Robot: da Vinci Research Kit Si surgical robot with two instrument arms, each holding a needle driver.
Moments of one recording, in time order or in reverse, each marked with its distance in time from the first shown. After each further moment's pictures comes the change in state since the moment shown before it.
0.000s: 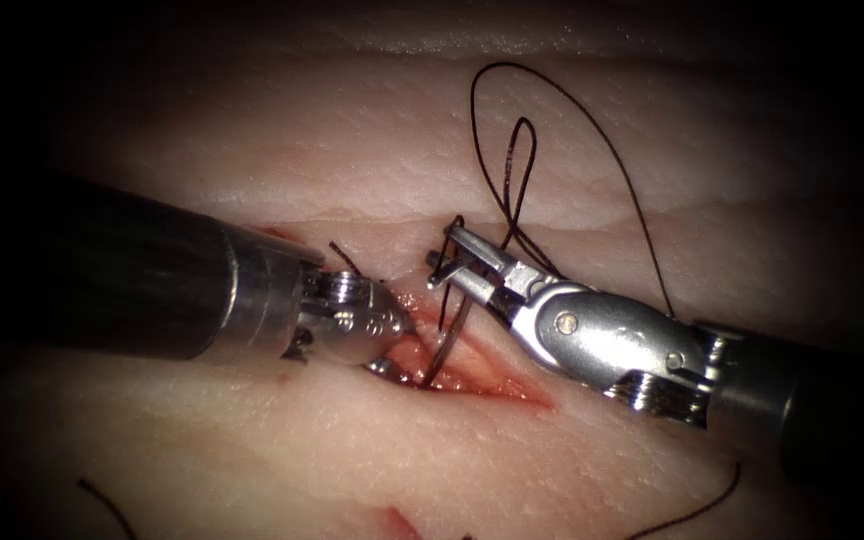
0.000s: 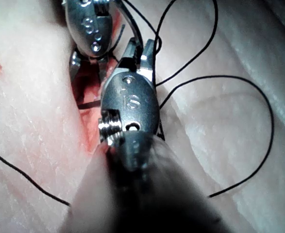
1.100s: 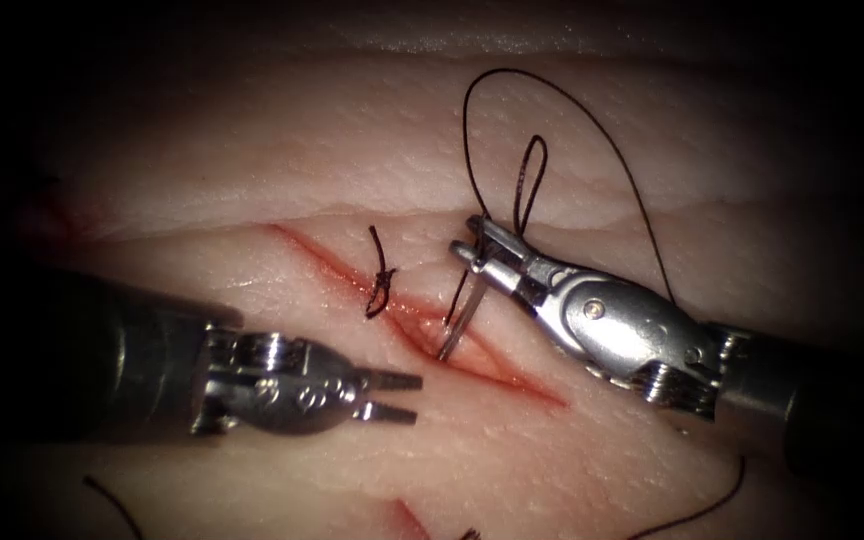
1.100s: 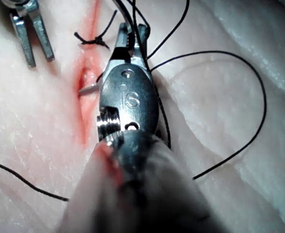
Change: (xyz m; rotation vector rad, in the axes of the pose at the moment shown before) right arm -0.002 0.003 0.000 -0.006 0.024 0.248; left arm 0.002 0.006 -0.003 0.311 0.203 -0.008
